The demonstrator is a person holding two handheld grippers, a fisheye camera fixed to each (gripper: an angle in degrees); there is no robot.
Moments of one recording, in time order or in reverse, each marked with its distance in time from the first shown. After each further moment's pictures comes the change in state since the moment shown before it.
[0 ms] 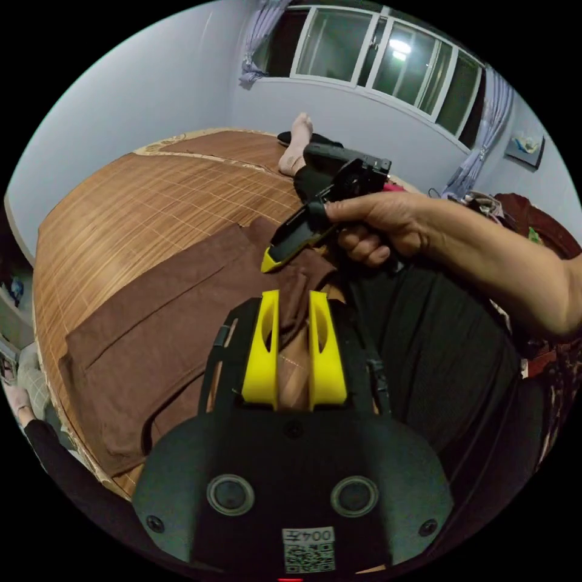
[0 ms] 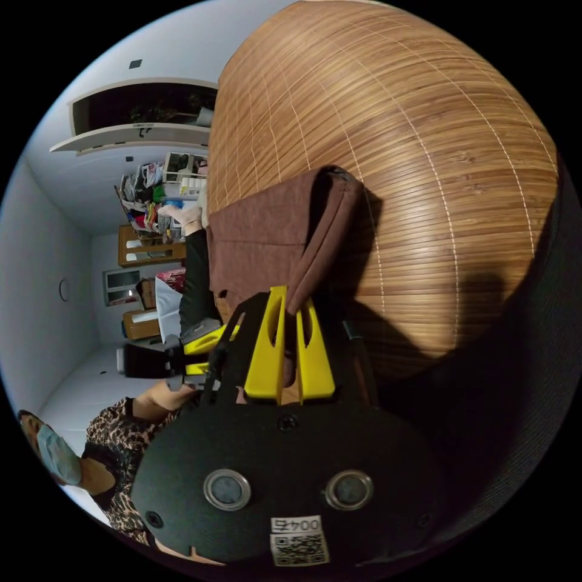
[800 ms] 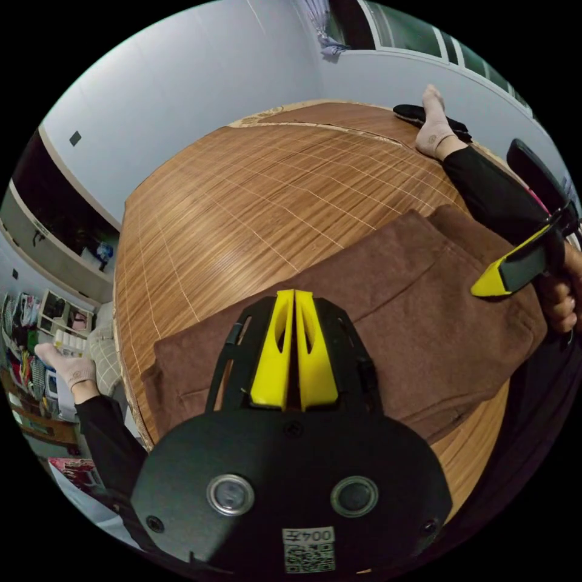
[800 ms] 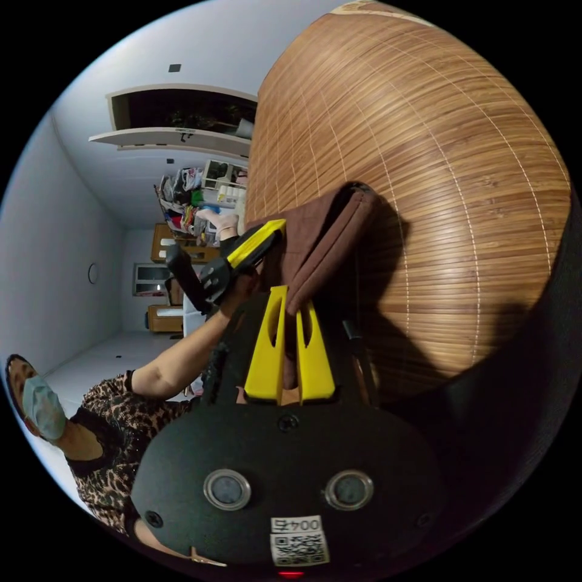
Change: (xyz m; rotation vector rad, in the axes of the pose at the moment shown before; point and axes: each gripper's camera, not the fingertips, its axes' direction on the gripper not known) left arm -0.108 -0.055 0.032 -0.157 -0.498 -0.120; right arm -0.065 0.018 0.024 0.082 -0.149 -0.115
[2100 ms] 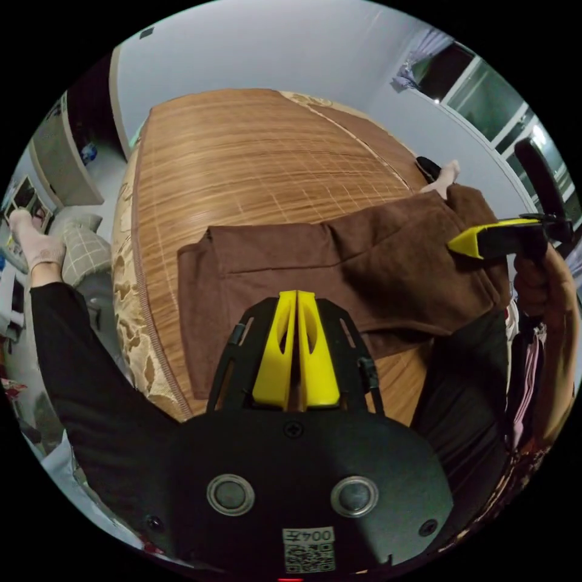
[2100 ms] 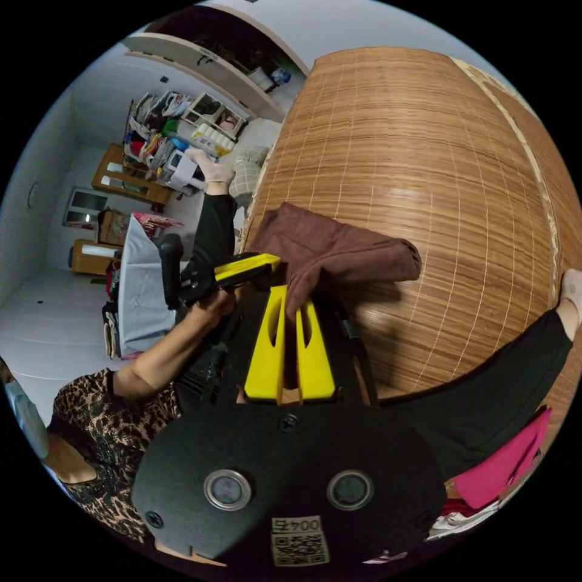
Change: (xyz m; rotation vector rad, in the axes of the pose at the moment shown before) left arm -0.227 0.100 -0.090 -0.117 0.333 -0.353; right arm -0.308 -0.057 0.170 -0.194 0.453 -0.237
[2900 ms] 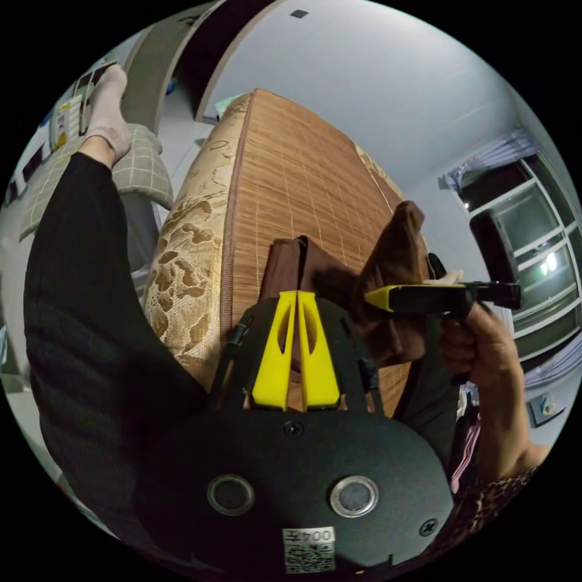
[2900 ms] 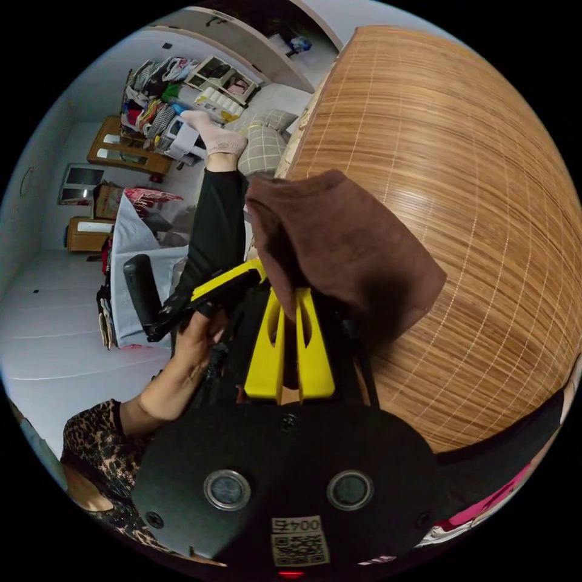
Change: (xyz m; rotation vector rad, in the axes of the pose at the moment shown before) left arm -0.177 0.061 -0.078 0.212 0.199 -0.431; right arm -0.079 -0.135 0.125 -0.155 -0.016 -0.042
